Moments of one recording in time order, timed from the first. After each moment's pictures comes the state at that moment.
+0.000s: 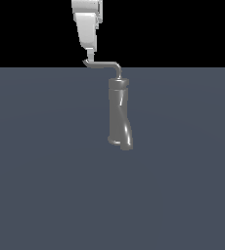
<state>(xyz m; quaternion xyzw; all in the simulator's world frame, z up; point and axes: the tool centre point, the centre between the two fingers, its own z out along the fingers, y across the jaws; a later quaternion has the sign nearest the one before) 0.082 0.073 0.300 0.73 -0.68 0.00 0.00</state>
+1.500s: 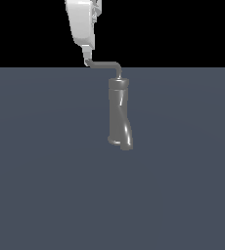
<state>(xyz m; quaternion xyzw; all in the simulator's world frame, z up) 0.010 0.071 0.300 0.73 -0.68 0.00 0.00</state>
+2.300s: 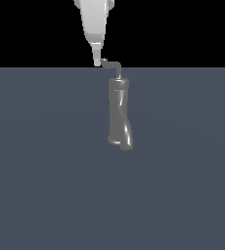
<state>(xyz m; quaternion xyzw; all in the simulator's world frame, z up) -0.033 0.040 0.300 0.74 -0.68 0.00 0.00</state>
